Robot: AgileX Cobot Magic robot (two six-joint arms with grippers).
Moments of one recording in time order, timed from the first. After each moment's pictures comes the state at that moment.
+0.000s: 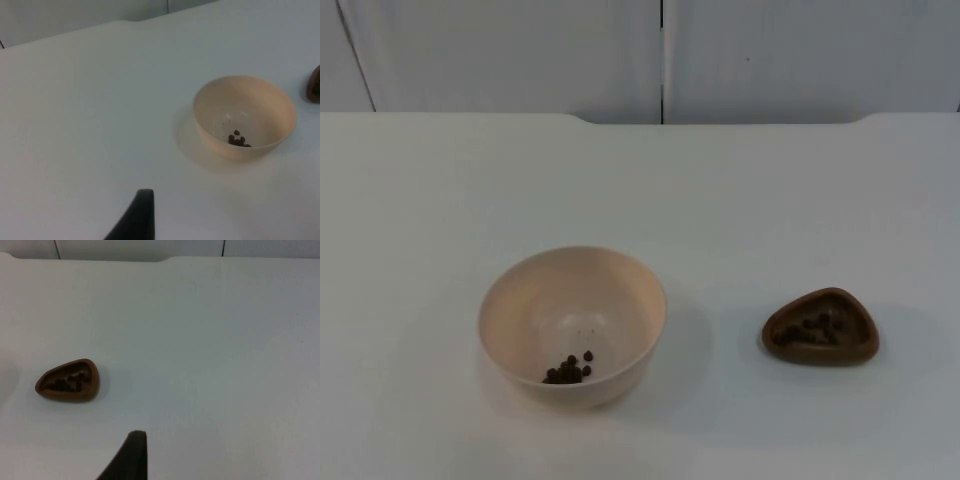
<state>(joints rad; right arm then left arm) 0.06 0.00 -0.52 -0.02 1.09 -0.01 -0.42 0.00 -0.50 0.01 1.07 0.00</state>
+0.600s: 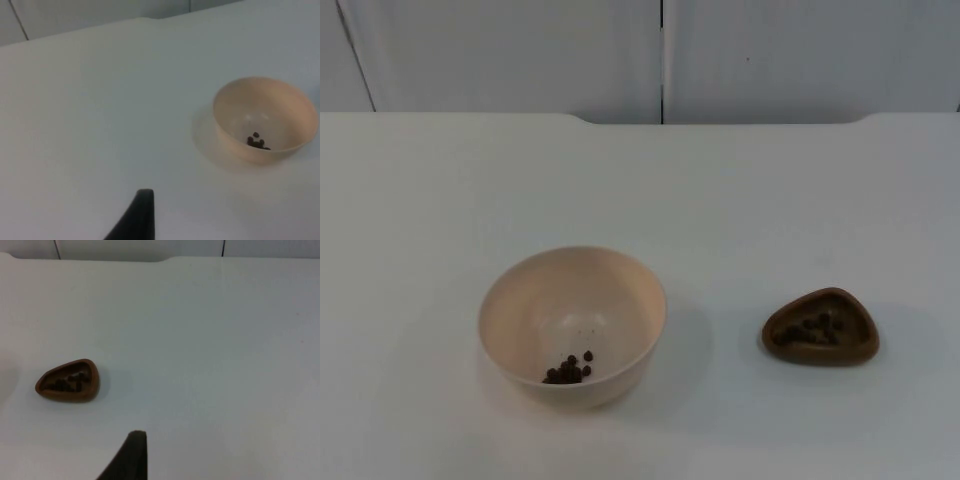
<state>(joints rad) 0.06 0.00 -0.52 -0.02 1.09 -0.01 -0.34 0.00 -0.50 0.01 1.07 0.00</state>
